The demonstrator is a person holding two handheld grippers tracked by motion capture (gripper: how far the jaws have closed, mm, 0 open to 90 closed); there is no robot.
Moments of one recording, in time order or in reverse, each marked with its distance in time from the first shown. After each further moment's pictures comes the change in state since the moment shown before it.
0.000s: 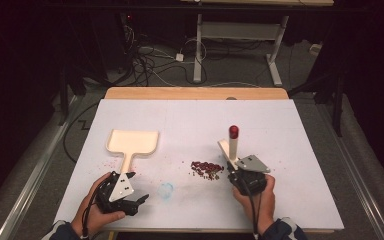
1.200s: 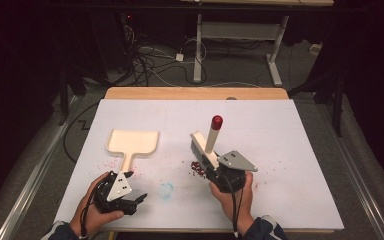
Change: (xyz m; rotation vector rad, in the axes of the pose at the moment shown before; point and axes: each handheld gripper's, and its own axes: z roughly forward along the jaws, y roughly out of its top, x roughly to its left) left arm 0.003 -0.002 -0.003 -0.004 0.012 -0.017; right arm 0.041 0.034 -0.005 -0.174 0.239 0.118
